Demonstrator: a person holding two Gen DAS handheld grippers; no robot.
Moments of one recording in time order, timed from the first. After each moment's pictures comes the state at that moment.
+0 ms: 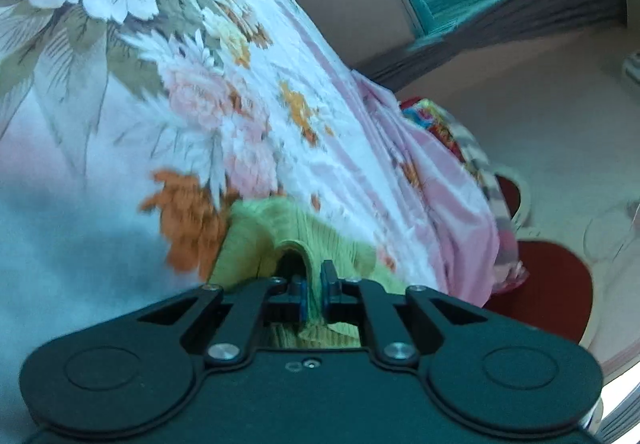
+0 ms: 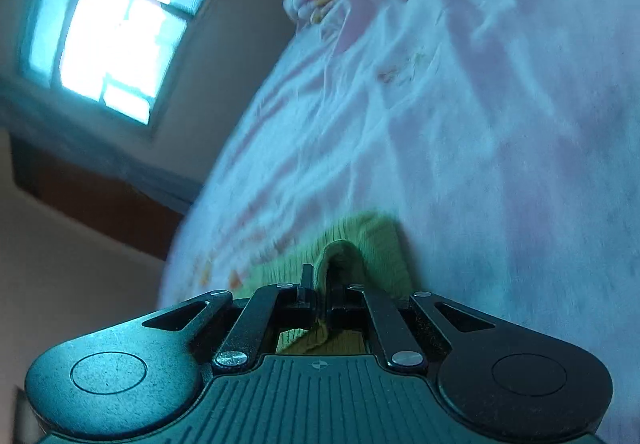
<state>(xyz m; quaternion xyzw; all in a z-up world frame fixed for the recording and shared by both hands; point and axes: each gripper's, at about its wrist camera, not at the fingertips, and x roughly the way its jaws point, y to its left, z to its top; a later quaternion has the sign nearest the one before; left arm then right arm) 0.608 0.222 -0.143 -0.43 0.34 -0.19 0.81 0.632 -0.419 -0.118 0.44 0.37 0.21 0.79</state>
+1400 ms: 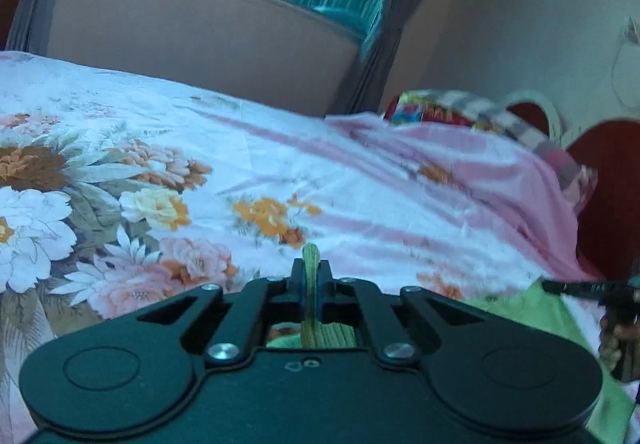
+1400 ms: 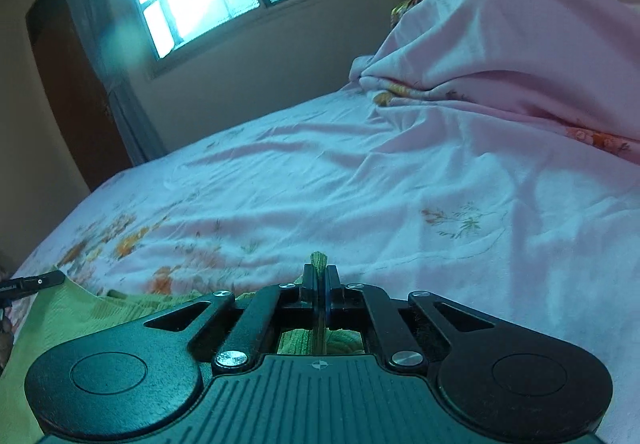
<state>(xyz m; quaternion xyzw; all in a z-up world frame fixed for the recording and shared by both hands) 0.625 0.170 -0.088 -0.16 0.23 -0.17 0.94 0.618 -0.377 -0.071 0.15 0.27 0.19 0.93</state>
